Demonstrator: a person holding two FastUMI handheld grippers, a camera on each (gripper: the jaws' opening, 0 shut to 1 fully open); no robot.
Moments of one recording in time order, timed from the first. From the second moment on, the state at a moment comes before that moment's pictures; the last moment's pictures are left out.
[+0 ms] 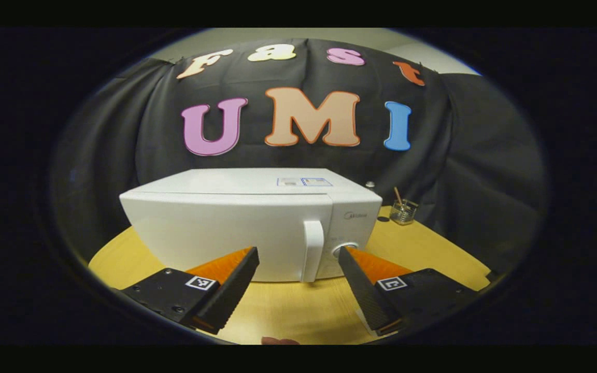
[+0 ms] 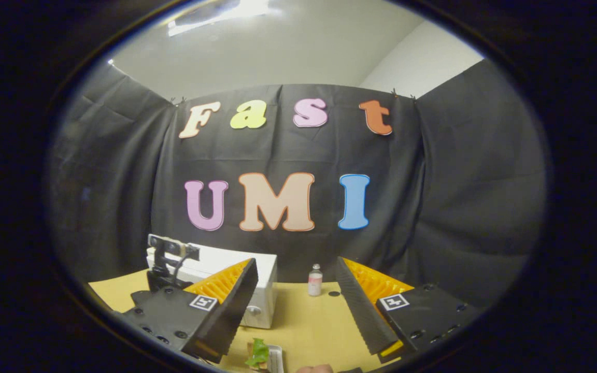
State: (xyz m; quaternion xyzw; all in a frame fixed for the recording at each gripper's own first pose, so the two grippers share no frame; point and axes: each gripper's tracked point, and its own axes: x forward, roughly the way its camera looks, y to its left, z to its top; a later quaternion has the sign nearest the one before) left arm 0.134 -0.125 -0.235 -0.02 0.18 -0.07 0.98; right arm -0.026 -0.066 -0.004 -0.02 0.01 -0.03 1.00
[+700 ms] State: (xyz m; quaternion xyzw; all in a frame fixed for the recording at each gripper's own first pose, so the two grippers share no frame) left arm 0.179 -0.141 -0.270 0.01 0.19 -0.07 0.98; right arm -0.039 -0.089 -0.004 -0.05 0.03 -0.05 1.00
